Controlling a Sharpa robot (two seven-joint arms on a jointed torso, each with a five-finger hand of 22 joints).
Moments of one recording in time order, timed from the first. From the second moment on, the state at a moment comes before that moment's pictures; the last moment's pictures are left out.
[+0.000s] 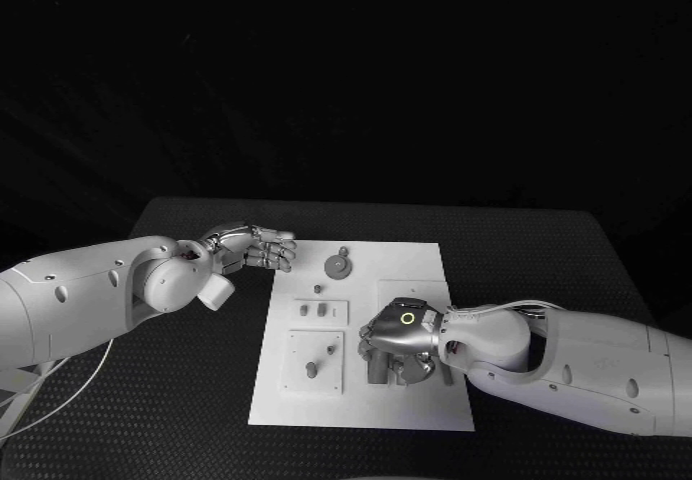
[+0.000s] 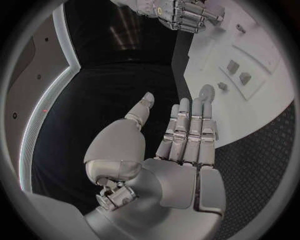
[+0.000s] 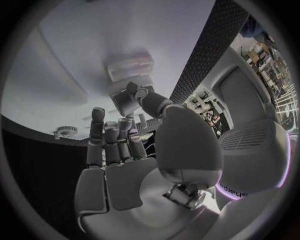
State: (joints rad) left arm 1.30 -0.84 -0.23 1.26 -0.09 0.08 0.12; left_hand 0.98 -0.02 0.28 -0.29 0.05 0.87 0.18 0.30 0.48 1.15 0.13 0.08 0.21 0.86 0.12 0.53 0.57 0.01 0.82 0.03 0.07 0.95; right arm 1.17 -0.72 -0.24 1.60 -2.02 -0.20 0.09; right_hand 1.24 -0.19 0.73 -0.28 0.05 0.95 0.07 0.29 0.61 0.73 0.05 1.35 1.06 0.82 -0.04 1.66 0.79 0.25 0.81 0.11 0.98 1.31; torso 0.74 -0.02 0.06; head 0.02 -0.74
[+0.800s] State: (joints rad) left arm 1.30 -0.84 -0.23 1.26 -0.09 0.08 0.12; left_hand 0.98 -0.02 0.28 -0.29 0.05 0.87 0.18 0.30 0.48 1.15 0.13 0.08 0.21 0.86 0.12 0.53 0.57 0.01 0.82 0.03 0.07 0.95; right arm 1.16 -0.75 -0.25 1.61 -1.99 -0.25 0.11; right_hand 1.20 -0.13 0.74 -0.28 0.05 0.95 0.07 0.29 0.61 0.74 0.04 1.36 1.04 0.84 -0.05 1.66 0.79 0.25 0.83 0.10 0.99 1.31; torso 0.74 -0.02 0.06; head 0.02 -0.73
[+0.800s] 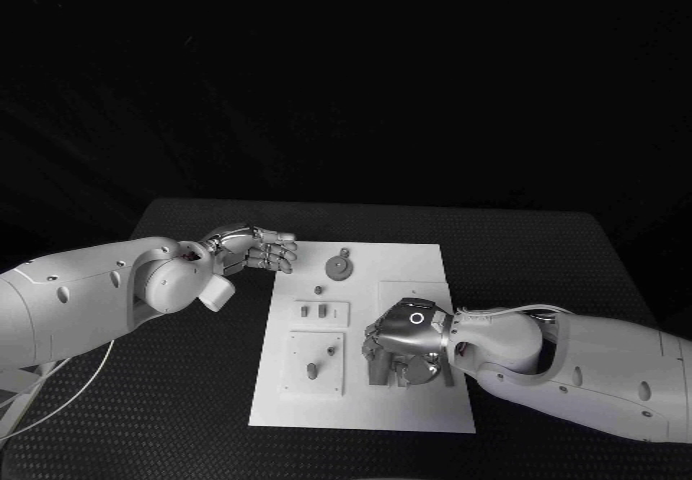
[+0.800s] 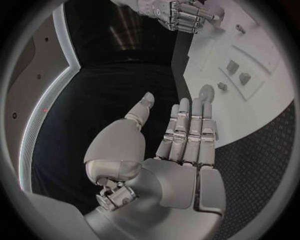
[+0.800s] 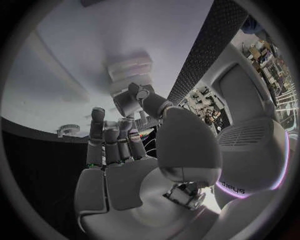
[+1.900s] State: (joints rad) left arm 1.30 -0.84 -0.23 1.26 -0.09 0.09 0.12; left_hand 0.98 -0.02 0.28 -0.29 0.05 0.87 0.18 0.30 0.48 1.15 0.13 0.08 0.21 0.86 0.12 0.53 0.57 0.01 0.82 0.03 0.07 0.95; right arm 1.20 -0.77 -0.25 1.65 -1.93 -0.24 0.13; right_hand 1.21 -0.12 0.74 -0.29 0.05 0.95 0.07 0.29 0.61 0.74 0.04 1.36 1.04 0.84 -0.05 1.66 0.79 0.25 0.83 0.10 0.99 1.31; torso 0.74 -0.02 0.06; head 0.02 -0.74
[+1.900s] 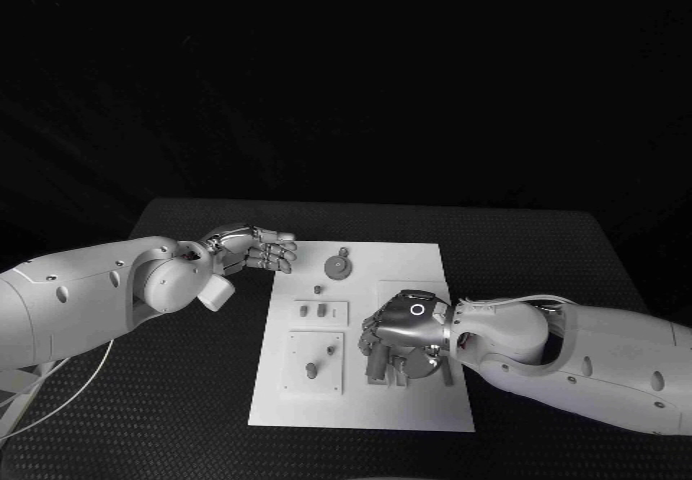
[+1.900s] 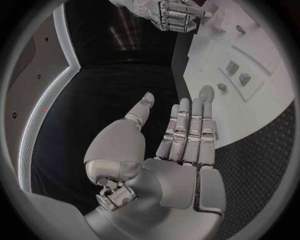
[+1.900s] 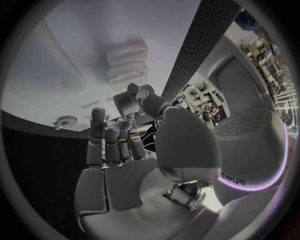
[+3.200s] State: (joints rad) left arm 1.30 -0.84 -0.23 1.25 -0.09 0.09 0.11; left_hand 0.97 -0.02 0.28 -0.29 0.05 0.87 0.18 0.30 0.48 1.15 0.13 0.08 0.21 0.86 0.12 0.53 0.57 0.01 0.82 0.03 0.07 0.95; right arm 1.19 -0.73 -0.25 1.62 -1.95 -0.17 0.11; right_hand 1.21 -0.12 0.75 -0.29 0.05 0.95 0.07 0.29 0.61 0.74 0.04 1.36 1.03 0.84 -0.05 1.66 0.79 0.25 0.83 0.10 0.99 1.31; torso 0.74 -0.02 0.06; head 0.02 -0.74
